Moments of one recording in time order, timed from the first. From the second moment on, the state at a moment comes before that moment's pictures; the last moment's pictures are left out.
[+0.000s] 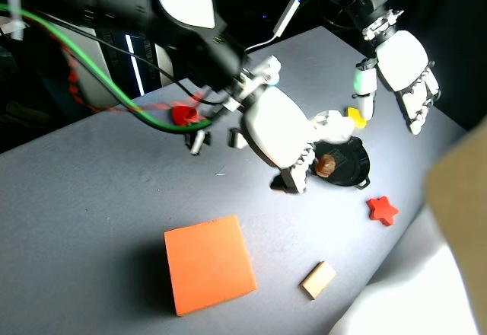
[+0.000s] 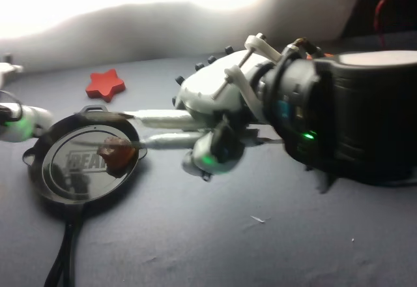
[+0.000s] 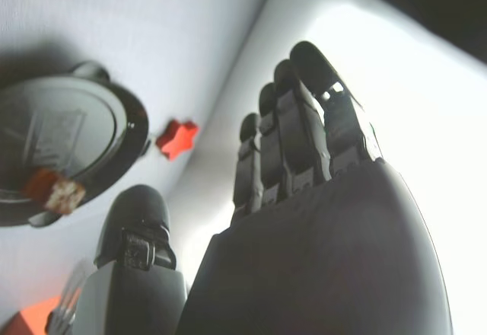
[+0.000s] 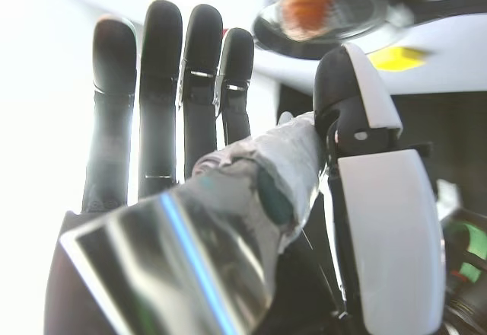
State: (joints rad) left arm 0.39 -0.78 0.85 -1.66 -0.80 2.50; right arm -0.11 -1.35 0.91 -1.13 -0.64 0.16
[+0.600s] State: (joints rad) left arm 0.36 -0.79 0.72 -1.67 -0.82 2.44; right arm -0.29 -1.22 0.84 -1.14 -0.32 -0.25
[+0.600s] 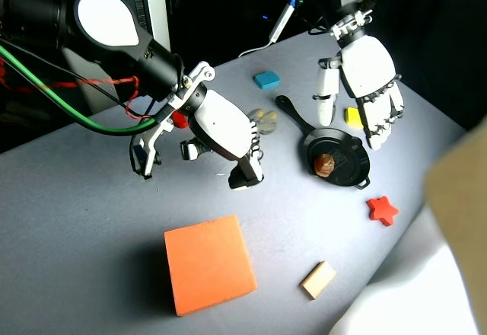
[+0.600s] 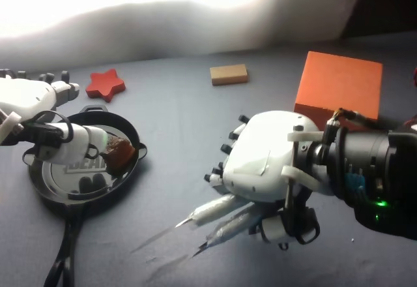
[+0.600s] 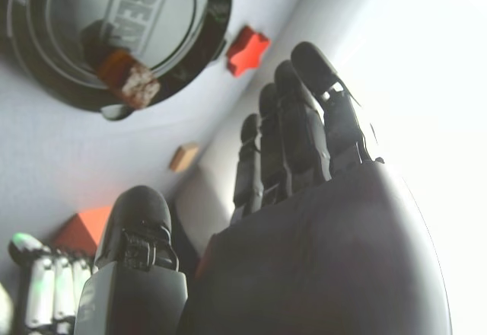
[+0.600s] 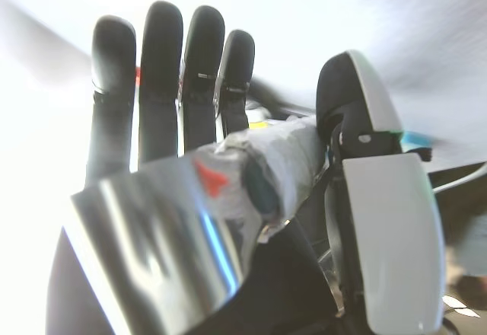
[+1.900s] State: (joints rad) left arm 0.30 -0.79 0.68 -1.67 -0.78 2.44; right arm -0.28 -1.05 0.71 -1.16 -0.41 -0.29
